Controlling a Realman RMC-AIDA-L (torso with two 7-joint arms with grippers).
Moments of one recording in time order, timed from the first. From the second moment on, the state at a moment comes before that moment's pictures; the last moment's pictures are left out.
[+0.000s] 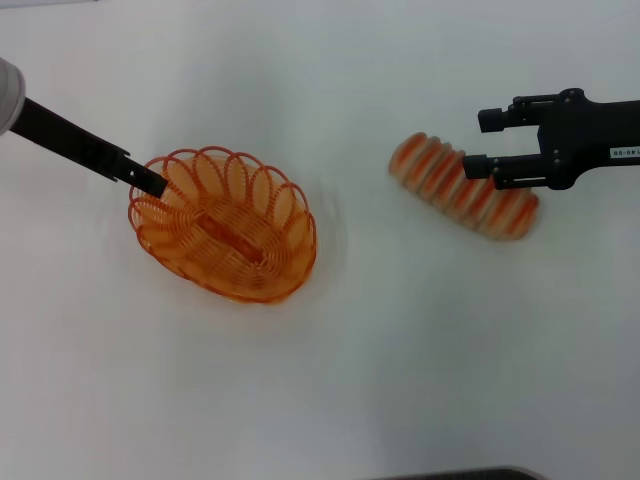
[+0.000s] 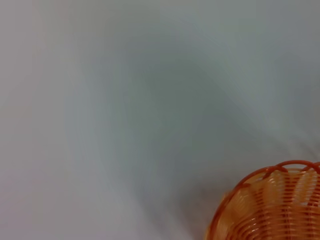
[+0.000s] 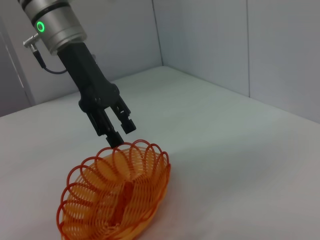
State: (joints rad) left arm -0.77 -2.08 0.96 1.01 2.69 1.53 -2.41; right arm 0.54 2.04 -0.53 -0.78 -2.23 -1.66 1.40
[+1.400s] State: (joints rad) left arm -0.78 -2.14 1.00 0.95 2.78 1.43 -2.40; right arm 0.53 2.03 -0.53 -0.78 -2.23 -1.66 1.40
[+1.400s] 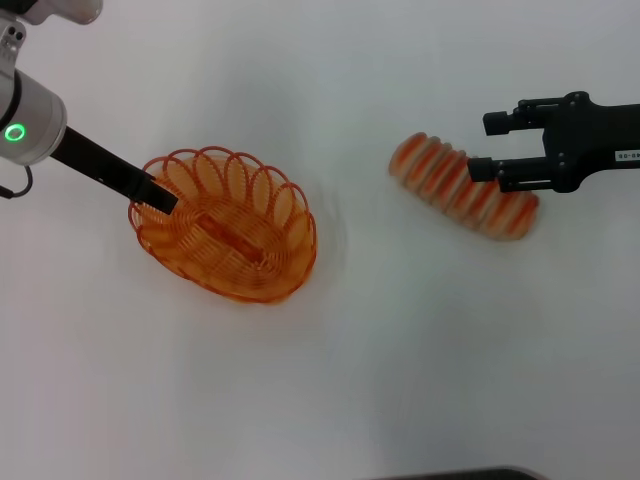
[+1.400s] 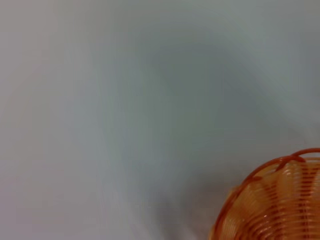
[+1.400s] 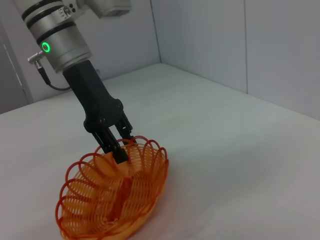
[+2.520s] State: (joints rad) left arm -0.79 -2.14 1.00 0.95 2.78 1.48 -2.52; right arm 0.54 2.02 -0.53 -0.78 -2.23 -1.67 1.40
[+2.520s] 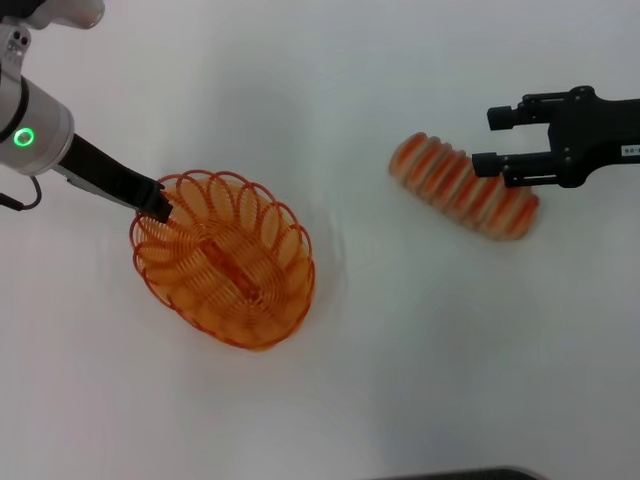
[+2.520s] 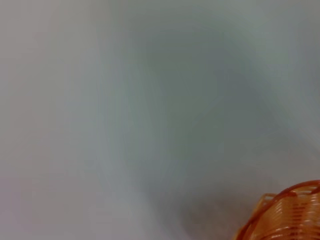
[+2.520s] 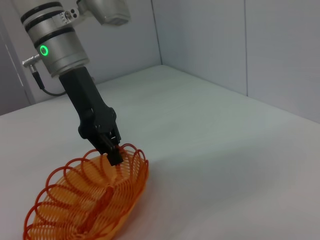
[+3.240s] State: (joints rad) left arm -0.84 -2.13 0.89 0.98 2.77 1.56 -2.62; right arm 0.55 2.01 -0.52 -0.78 -2.22 -1.66 1.45
